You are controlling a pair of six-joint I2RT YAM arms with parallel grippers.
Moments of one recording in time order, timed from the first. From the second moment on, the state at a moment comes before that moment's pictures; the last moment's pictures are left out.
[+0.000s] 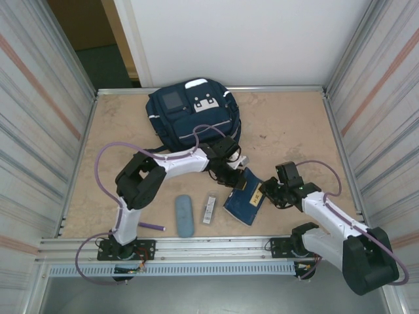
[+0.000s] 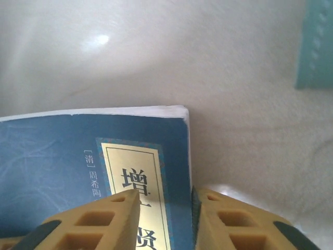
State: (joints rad) left arm -0.88 2.01 1.41 -0.51 0.59 -0.49; right arm 0.35 0.97 0.39 -0.44 -0.18 1.01
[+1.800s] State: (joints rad) left arm -0.54 1.38 0.92 -0.04 0.32 -0.81; right arm 0.49 0.88 0.74 -0.23 -0.12 1.51
